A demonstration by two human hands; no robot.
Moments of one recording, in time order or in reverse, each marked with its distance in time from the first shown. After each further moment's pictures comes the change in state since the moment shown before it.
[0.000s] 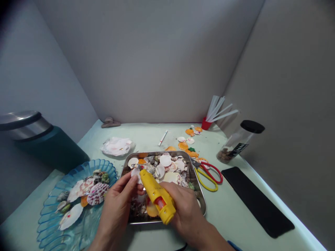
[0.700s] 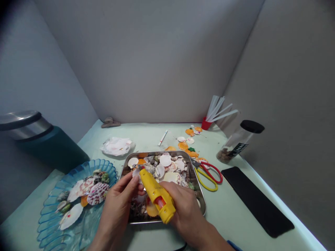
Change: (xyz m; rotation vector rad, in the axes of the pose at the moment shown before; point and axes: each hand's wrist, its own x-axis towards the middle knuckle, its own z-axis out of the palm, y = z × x) left_hand 0.001 0.001 0.000 0.021 -0.029 0.007; right_hand -0.001 -0.001 0.001 -0.003 -0.006 0.023
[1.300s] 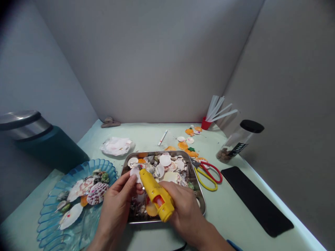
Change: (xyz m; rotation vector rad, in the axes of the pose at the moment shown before) left_hand 0.001 0.000 0.000 -0.034 0.032 -0.015; right_hand 0.000 0.001 0.000 -0.039 -0.016 -0.023
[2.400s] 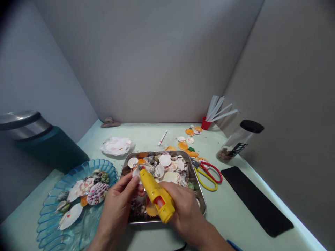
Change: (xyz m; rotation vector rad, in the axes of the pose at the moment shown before) left_hand -0.001 -0.001 0.001 0.017 -0.062 -0.005; right_hand 0.000 -0.001 -0.001 0.053 -0.036 0.038
